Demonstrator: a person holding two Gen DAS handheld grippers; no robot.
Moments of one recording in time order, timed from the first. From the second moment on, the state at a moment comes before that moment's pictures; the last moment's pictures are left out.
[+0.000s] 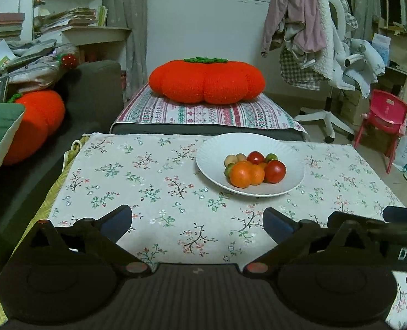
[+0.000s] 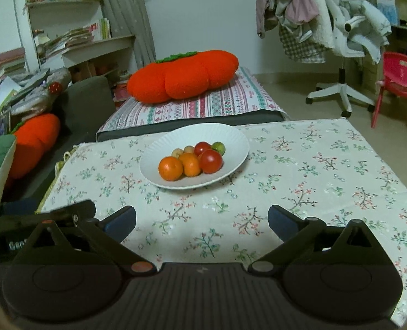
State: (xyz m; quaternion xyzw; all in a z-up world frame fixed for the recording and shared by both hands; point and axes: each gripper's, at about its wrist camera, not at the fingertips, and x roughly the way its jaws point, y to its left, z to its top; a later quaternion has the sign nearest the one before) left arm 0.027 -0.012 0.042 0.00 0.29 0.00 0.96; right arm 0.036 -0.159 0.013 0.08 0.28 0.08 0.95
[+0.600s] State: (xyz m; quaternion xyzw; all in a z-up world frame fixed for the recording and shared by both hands) left arm 0.033 -0.010 0.025 0.00 0.31 0.00 0.95; right arm 0.044 -0.162 -0.006 0.06 0.31 0.07 0.95
